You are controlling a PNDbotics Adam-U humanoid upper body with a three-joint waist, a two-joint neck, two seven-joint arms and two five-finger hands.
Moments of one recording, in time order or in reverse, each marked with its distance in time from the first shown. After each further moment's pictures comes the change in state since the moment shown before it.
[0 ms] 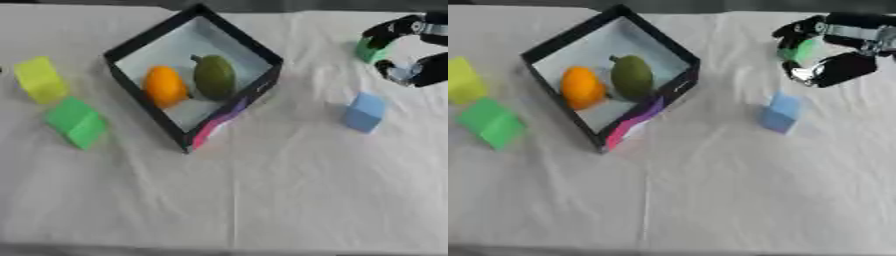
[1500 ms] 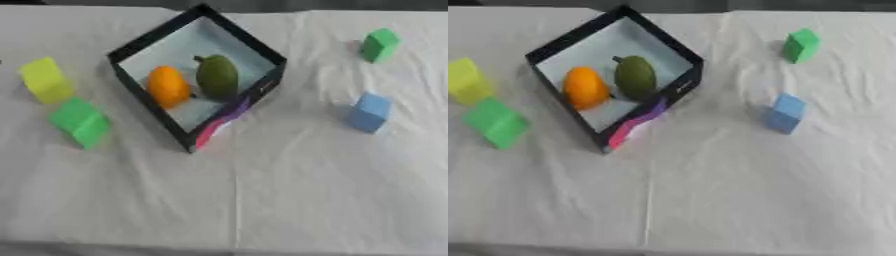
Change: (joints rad) left arm -0.004 -0.008 0.017 -0.006 0.018 0.000 0.025; right arm 0.136 0.071 -0.381 -0.091 -0.476 0.021 -0.129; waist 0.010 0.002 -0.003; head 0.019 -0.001
